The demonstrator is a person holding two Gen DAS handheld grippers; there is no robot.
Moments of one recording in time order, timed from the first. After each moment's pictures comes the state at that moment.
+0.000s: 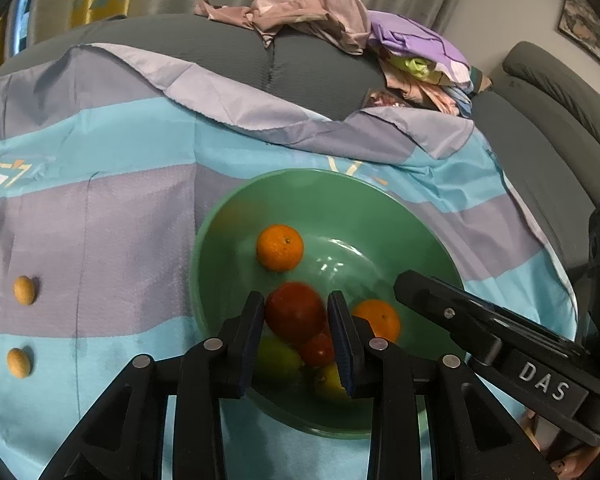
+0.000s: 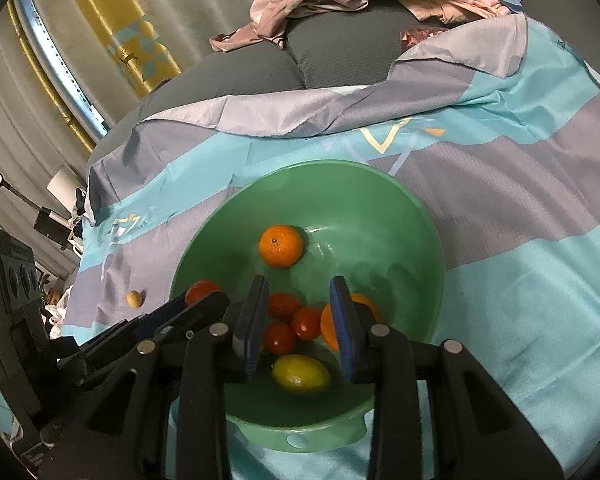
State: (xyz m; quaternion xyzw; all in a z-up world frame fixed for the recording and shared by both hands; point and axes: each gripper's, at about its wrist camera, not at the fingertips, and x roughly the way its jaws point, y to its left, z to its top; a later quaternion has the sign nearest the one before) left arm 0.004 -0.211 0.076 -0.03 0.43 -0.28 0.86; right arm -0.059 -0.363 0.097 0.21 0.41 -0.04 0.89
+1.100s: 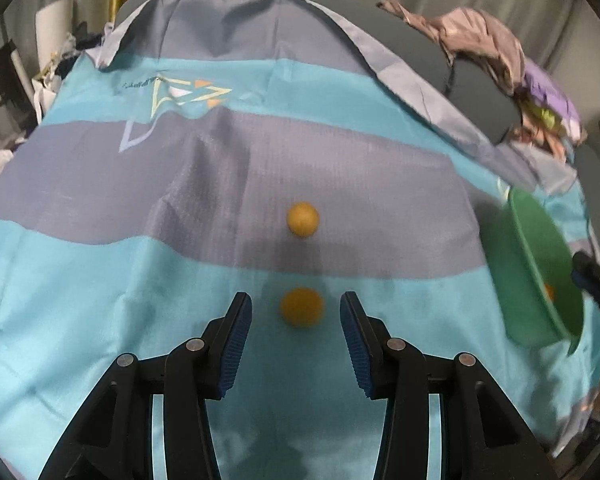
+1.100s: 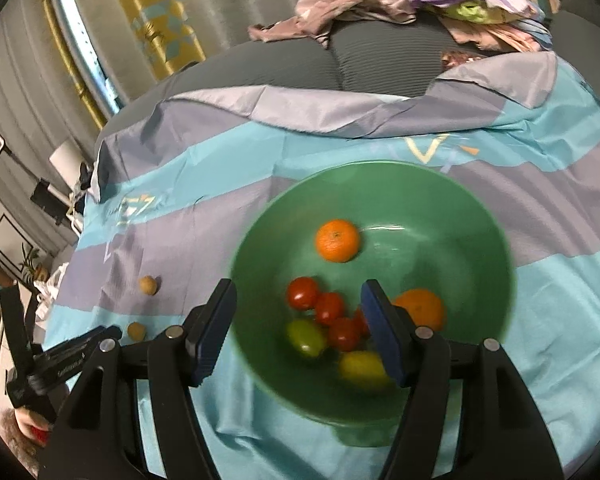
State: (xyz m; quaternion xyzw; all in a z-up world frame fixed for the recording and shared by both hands) left arm 0.025 0.008 0.042 -0.07 0.47 -0.13 0.87; right arm -0.042 -0.287 0.108 0.15 0.41 -0.02 0.90
